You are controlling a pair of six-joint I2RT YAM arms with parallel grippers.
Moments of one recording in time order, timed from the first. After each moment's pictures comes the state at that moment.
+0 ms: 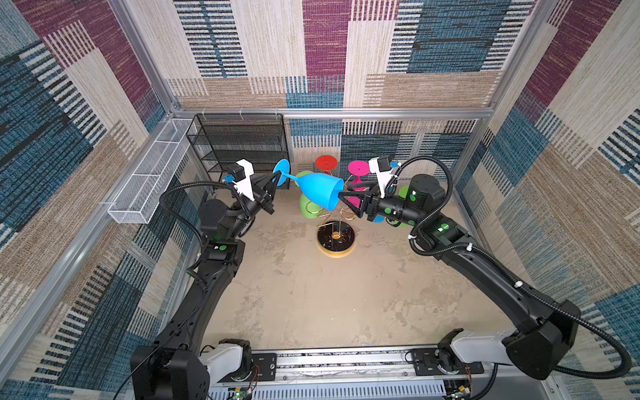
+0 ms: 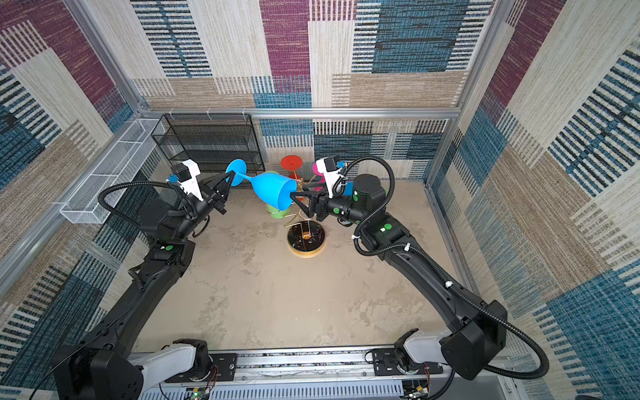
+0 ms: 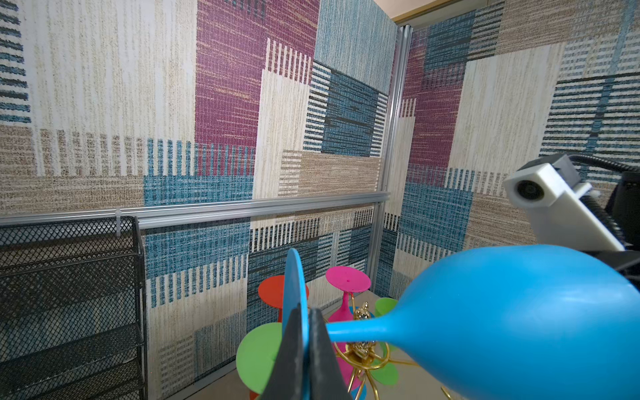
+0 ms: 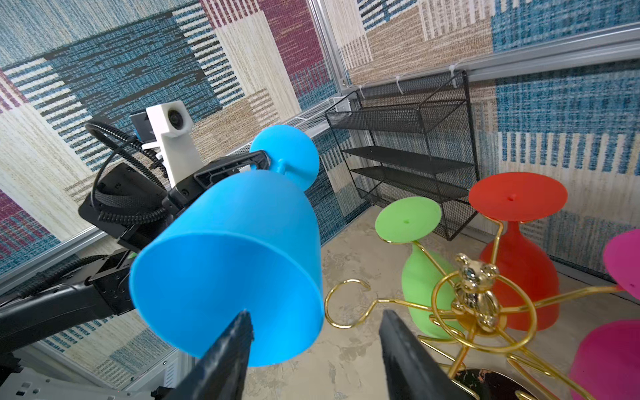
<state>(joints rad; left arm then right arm) -0.11 1.17 0.98 0.56 0.56 -0.28 0.58 1.35 1.32 0.01 -0.50 0.37</state>
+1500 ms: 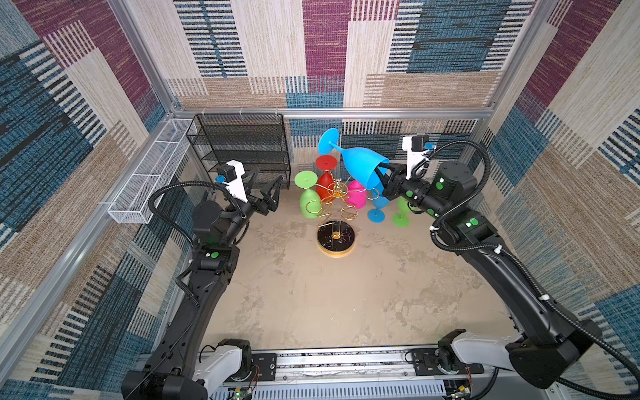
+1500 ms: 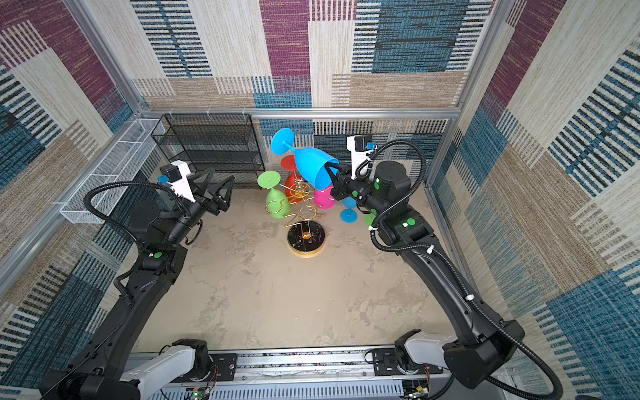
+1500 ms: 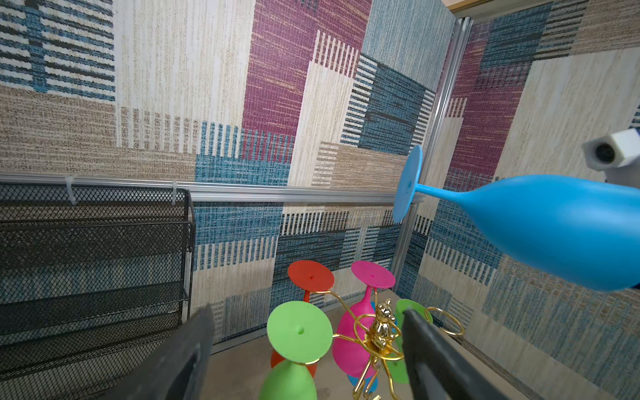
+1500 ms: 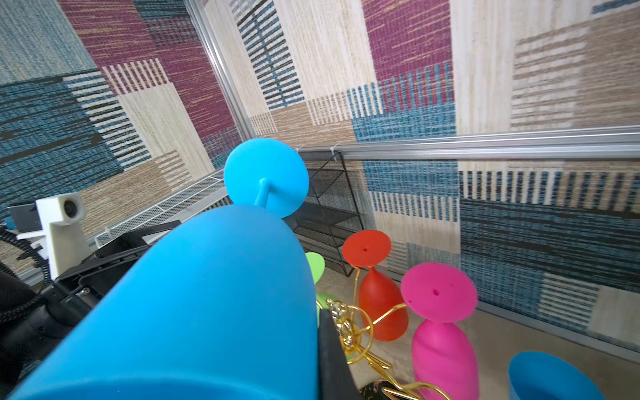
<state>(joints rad) -0.10 1.07 0.99 0.35 0.40 -0.26 0.44 1.25 1.46 -0.19 -0.21 0.29</state>
